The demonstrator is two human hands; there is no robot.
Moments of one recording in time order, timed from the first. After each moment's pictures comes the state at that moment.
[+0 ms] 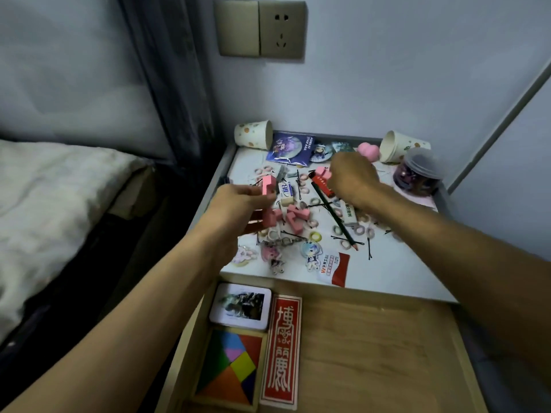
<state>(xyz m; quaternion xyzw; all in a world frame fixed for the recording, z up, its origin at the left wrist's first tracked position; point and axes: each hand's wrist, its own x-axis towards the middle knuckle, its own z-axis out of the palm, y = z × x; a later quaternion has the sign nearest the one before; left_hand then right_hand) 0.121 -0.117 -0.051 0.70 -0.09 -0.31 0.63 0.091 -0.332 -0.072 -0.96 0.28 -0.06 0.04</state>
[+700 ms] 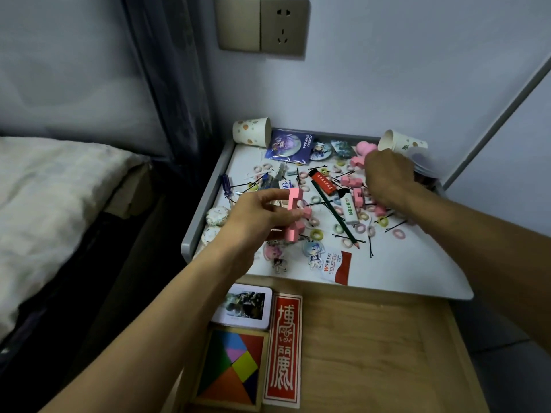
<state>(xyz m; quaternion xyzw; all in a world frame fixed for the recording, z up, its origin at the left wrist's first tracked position) 0.111 -0.120 -0.064 0.66 -0.16 -0.36 0.64 0.068 -0.372 -0.073 -0.94 0.32 -0.07 -0.05</state>
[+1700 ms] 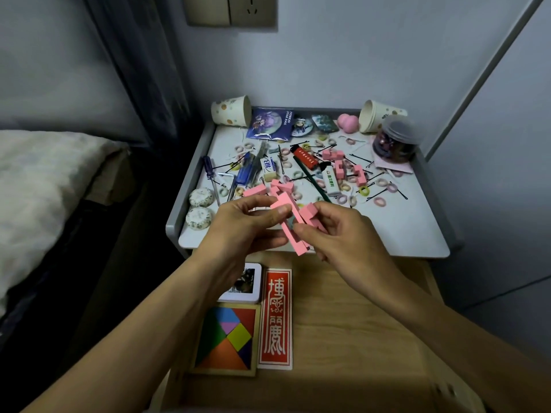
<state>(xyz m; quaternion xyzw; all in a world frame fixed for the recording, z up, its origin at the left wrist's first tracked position) 0.070 -0.103 -0.078 0.61 -0.10 -0.40 0.67 -0.052 -0.218 -0.082 -0.80 0.22 -0.14 0.54</state>
